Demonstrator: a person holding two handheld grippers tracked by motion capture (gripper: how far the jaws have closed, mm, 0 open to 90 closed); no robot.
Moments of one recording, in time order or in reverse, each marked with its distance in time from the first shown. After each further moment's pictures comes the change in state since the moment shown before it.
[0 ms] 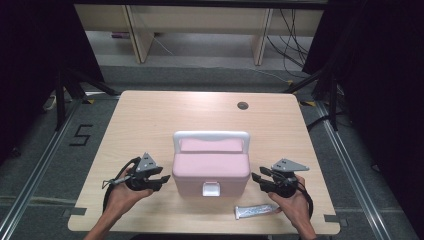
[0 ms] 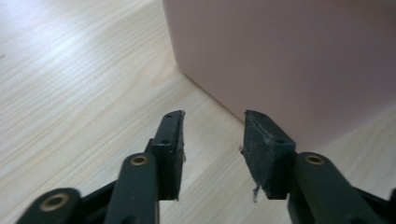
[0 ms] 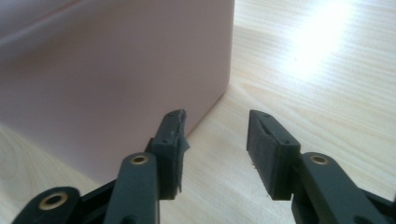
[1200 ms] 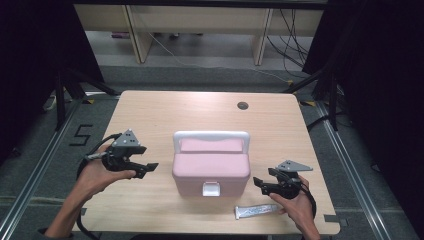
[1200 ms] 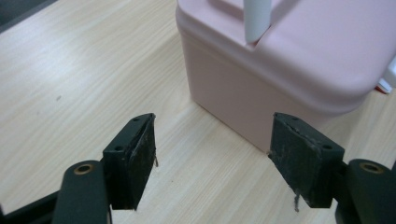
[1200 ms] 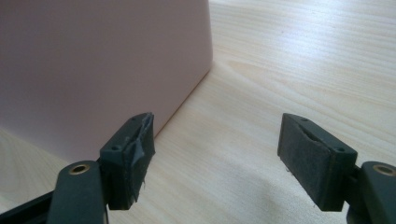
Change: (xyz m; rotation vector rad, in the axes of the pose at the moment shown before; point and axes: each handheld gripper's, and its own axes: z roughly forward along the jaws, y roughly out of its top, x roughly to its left) left arm 0.029 0.061 -0.075 0.009 -0.062 0.067; right arm -0.012 -0.010 0.000 0.034 0.008 0.071
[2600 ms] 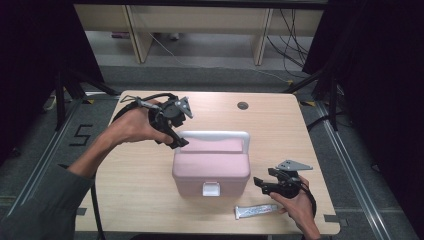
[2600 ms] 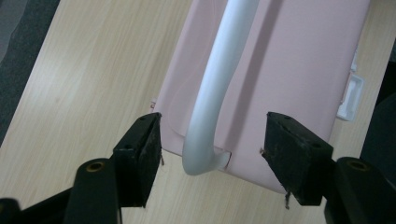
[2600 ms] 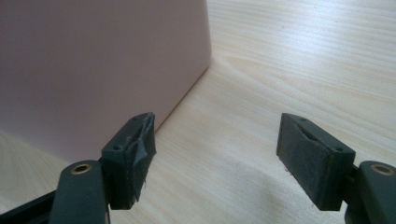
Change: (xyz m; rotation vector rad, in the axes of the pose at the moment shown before) left arm -0.024 0.154 0.022 0.304 -0.114 0.360; right arm -0.002 0.000 0.001 0.023 -0.002 0.019
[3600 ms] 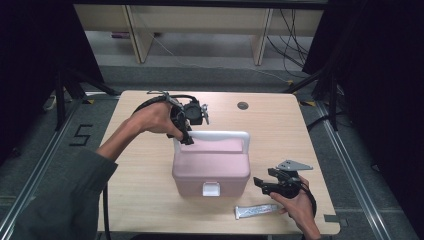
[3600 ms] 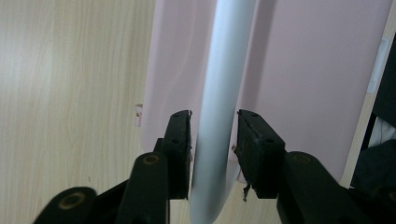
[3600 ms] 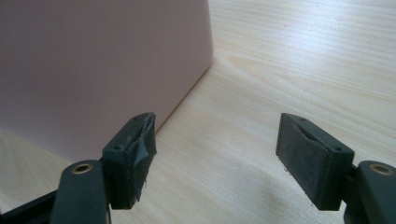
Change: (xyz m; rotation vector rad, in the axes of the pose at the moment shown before) left arm 0.008 0.031 0.037 0.216 -0.087 0.138; right arm 0.000 0.000 0.000 0.001 0.006 0.009
